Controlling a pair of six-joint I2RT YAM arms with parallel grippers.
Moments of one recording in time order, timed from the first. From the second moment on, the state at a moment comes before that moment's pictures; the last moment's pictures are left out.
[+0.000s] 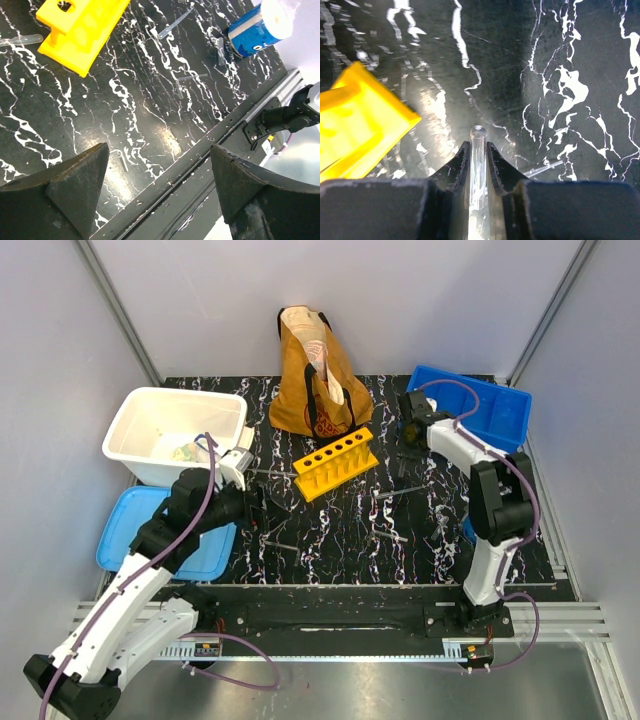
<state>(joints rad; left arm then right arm) -0.48 0.71 0.77 -0.54 0.37 -0.37 0.29 1.94 1.43 -0.57 0.21 0.48</state>
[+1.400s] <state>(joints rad) -0.63 1.33 0.92 -0.02 0.67 -0.69 0.57 1.21 0.78 0.20 -0.31 1.07</state>
